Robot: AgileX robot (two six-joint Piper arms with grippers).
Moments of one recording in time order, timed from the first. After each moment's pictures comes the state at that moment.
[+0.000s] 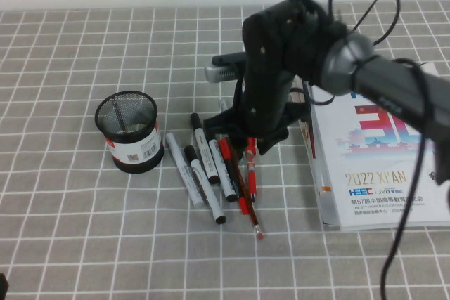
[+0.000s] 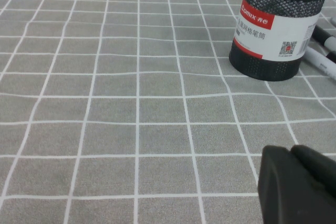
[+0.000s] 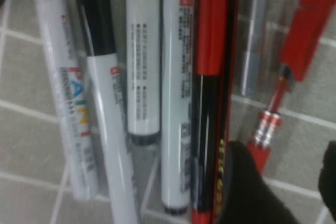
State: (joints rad) right arm 0.66 2.21 -2.01 0.01 1.22 0.42; left arm -0.14 -0.01 0.03 -0.02 0.38 -0.01
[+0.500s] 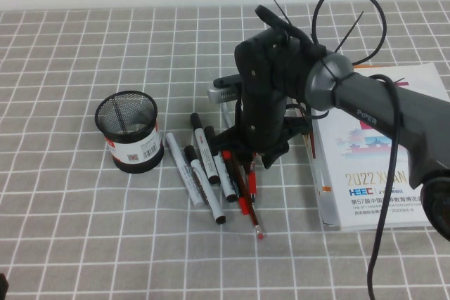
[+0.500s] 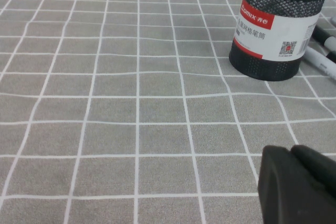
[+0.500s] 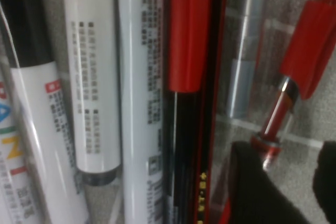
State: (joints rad) right arm 0.66 2.30 -2.03 -0.04 1.22 0.42; left arm -0.14 -0.01 0.03 -0.02 0.38 -0.01
